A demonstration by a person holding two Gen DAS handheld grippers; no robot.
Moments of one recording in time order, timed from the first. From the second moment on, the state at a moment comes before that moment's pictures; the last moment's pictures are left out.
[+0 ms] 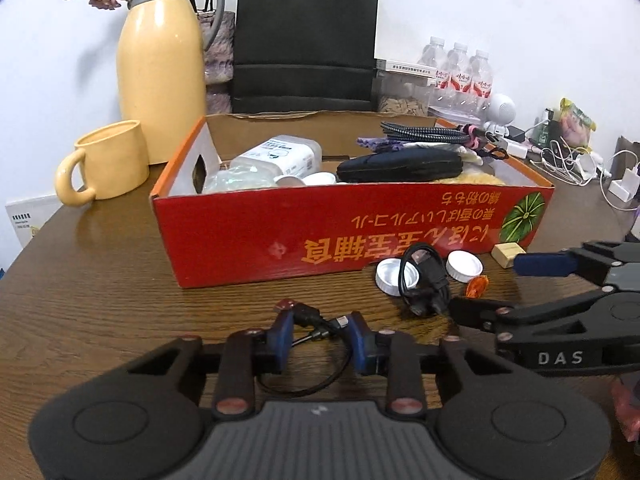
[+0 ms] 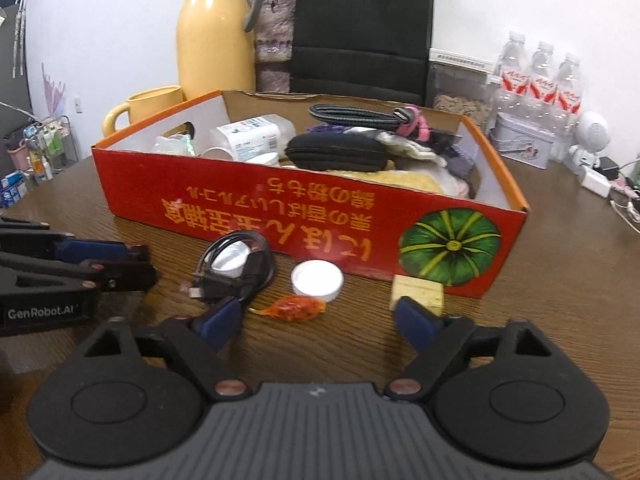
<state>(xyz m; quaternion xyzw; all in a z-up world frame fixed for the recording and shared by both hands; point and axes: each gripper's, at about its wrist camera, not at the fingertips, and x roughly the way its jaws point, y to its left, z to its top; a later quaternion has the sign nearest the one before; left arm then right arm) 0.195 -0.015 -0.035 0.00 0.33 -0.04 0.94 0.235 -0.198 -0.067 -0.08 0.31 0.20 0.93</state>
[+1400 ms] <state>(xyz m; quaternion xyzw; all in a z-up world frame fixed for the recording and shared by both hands) 0.162 -0.009 -0.019 -0.03 0.27 -0.04 0.96 0.194 -0.208 -0.049 -0.06 0.24 0.23 0.94</state>
